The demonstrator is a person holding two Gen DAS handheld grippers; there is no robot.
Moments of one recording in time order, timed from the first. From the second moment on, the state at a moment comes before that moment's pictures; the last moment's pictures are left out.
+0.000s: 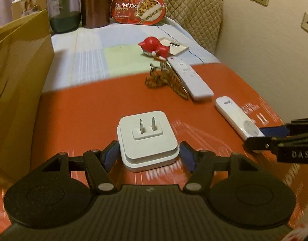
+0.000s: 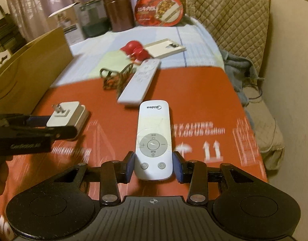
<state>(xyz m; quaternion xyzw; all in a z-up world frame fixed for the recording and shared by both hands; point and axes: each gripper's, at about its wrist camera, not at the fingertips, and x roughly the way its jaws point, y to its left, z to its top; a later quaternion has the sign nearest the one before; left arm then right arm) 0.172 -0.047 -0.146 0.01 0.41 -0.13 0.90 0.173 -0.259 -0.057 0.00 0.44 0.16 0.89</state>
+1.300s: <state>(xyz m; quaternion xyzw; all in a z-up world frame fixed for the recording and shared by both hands) 0.177 -0.055 -0.158 0.06 0.39 -0.16 0.91 0.182 -0.235 -0.066 -0.03 0.41 0.14 0.90</state>
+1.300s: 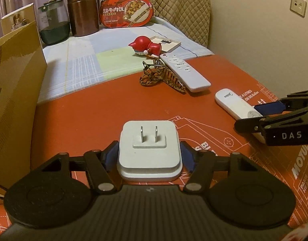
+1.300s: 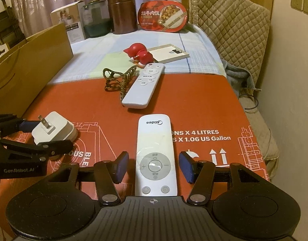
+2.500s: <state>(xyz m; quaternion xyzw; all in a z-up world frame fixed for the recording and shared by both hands) 0.076 -0.011 -0.019 0.02 0.33 -0.11 0.94 0.091 -0.187 0.062 -0.02 0.34 0.16 0.93</state>
